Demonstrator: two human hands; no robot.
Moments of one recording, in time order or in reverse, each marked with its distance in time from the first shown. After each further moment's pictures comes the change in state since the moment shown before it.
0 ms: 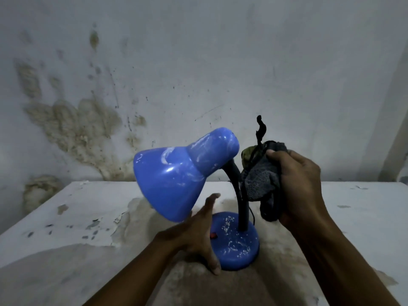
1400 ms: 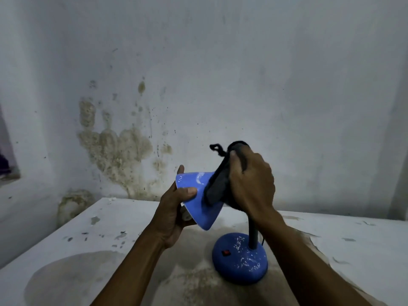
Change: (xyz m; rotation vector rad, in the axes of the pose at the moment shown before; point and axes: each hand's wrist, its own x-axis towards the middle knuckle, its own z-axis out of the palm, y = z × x) left_hand -0.072 0.047 -0.083 -1.133 0.495 0.146; right_hand -0.022 -0.021 0.077 -0.813 -0.034 -0.578
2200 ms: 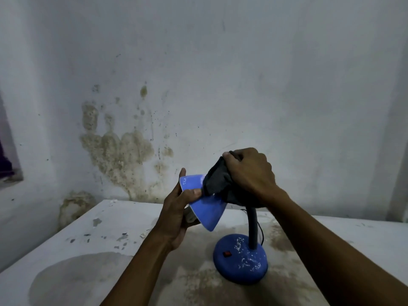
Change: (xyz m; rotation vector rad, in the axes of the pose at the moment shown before) left_hand 0.002 -0.004 0.001 0.035 -0.024 0.054; right_hand 0.033 -0.005 -0.006 -0.153 -0.277 0.050
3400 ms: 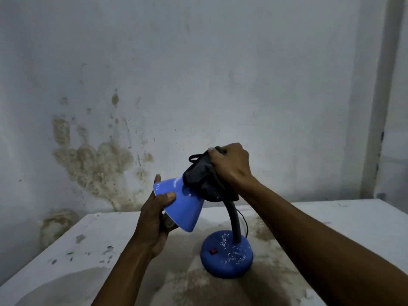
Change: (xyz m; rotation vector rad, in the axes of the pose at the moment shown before) left_hand -0.007 0.006 0.012 -0.049 0.094 0.002; right_hand 0.013 0.018 -0.007 0.293 0.090 0.075
